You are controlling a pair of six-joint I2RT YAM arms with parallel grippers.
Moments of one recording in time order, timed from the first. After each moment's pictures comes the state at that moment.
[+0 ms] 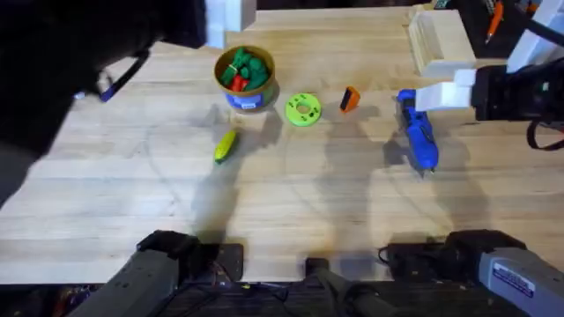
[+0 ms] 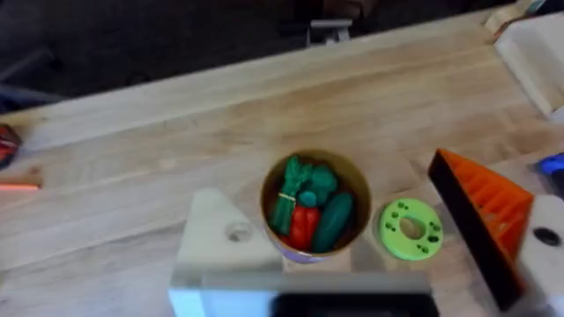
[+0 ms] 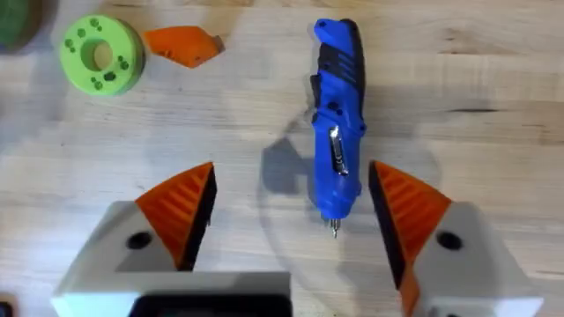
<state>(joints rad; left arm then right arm) -0.17 1.01 1.08 -0.49 0.10 0.02 0.01 1.03 1.07 -1.09 -0.08 0.05</state>
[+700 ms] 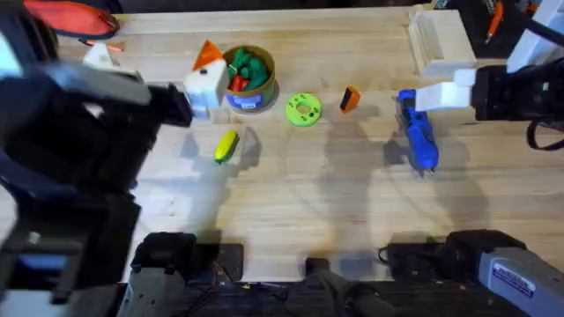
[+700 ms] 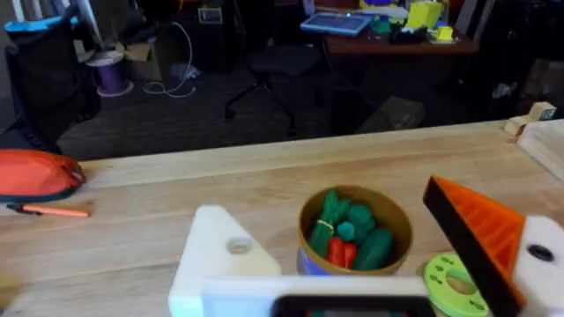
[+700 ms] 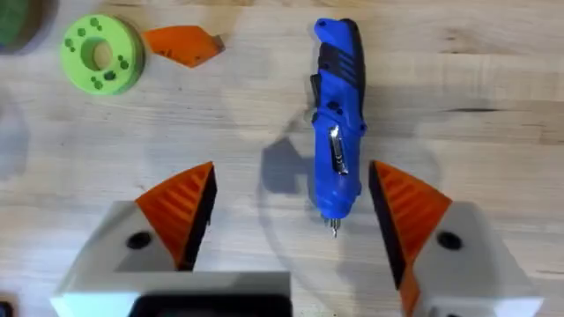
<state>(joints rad) -0.02 0.51 0.49 -0.10 0.14 0.01 0.01 1.03 1.07 -1.09 -0.08 0.05</state>
